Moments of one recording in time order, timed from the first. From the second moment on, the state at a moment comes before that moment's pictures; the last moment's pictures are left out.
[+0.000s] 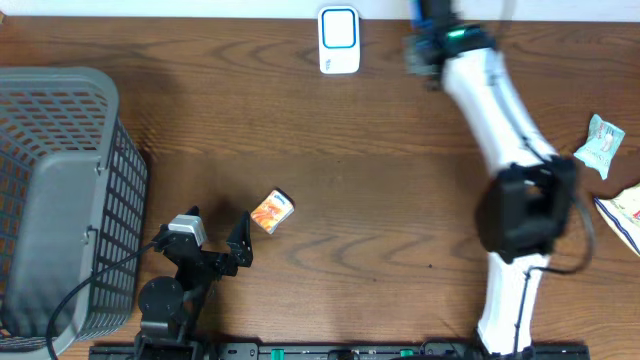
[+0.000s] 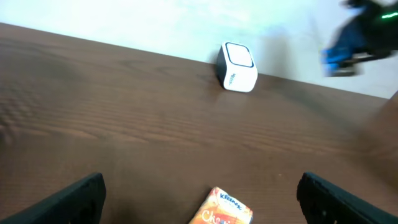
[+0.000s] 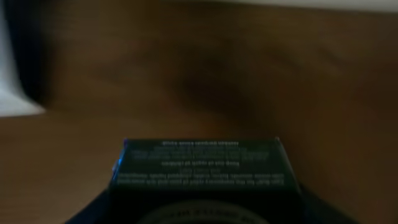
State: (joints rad) left arm -0.10 0.03 0.06 -0.21 0.16 -0.27; right arm 0.19 2.19 2.08 -0.92 0.30 0.15
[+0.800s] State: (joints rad) left arm -0.10 0.03 0.06 -0.21 0.16 -0.27; right arm -0.42 2.20 1.80 -1.00 0.22 0.18
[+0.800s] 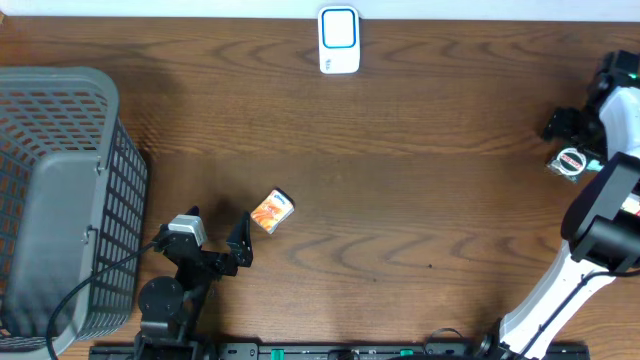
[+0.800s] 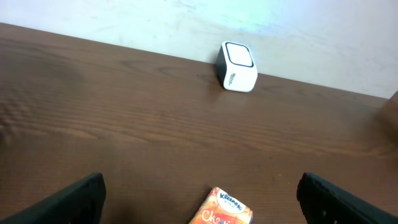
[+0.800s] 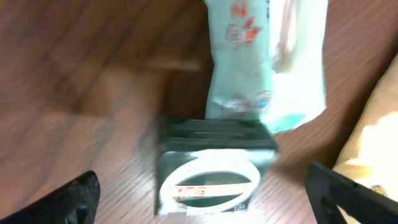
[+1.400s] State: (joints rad) left arm -0.10 0.03 0.06 -0.21 0.16 -0.27; right arm -0.06 1.93 2.01 -1.25 -0.37 0.44
